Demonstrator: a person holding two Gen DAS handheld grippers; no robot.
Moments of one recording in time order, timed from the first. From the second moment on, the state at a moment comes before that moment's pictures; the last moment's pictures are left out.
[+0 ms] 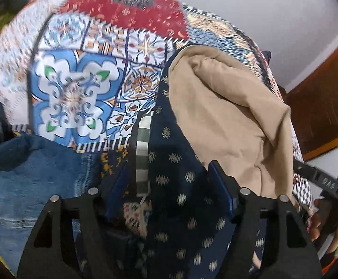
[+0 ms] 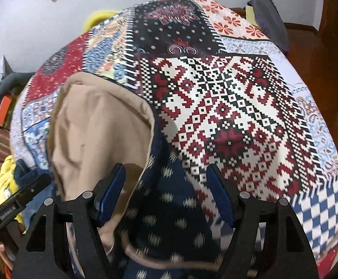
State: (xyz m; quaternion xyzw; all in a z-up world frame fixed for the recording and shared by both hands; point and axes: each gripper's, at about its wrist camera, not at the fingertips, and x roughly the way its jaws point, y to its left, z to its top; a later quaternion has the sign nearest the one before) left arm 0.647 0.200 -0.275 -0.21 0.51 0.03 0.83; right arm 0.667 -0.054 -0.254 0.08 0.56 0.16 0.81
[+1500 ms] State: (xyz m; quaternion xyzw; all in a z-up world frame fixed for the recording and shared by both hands) left arm 0.376 0.118 -0.241 -0.04 0.51 -0.06 0.86; right arm 0.403 -0.130 -0.212 -0.01 0.49 0.23 0.84
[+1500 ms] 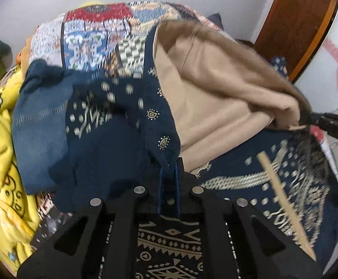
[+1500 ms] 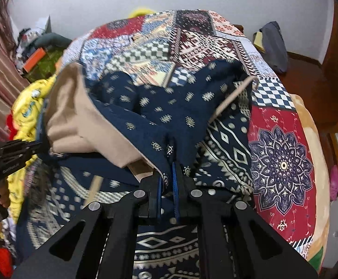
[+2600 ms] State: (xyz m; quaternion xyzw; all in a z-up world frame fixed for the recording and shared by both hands) left arm 0.463 0.134 -0.213 -0.02 0.47 -0.04 0.88; right arm 0.449 -0.030 -0.188 -0.06 0.45 0.29 0.84
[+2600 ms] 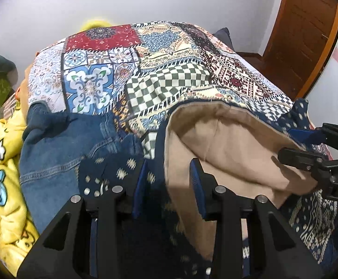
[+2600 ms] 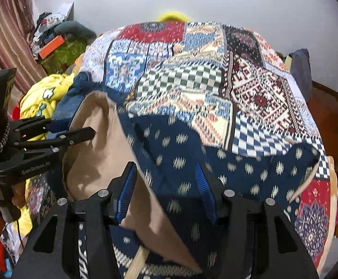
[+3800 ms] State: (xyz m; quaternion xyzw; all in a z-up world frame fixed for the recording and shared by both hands) left arm 0.293 0.064 -0.163 0.01 0.48 -0.19 0.86; right arm 0.302 -0.106 -0.138 -0.01 0.49 0.34 0.80
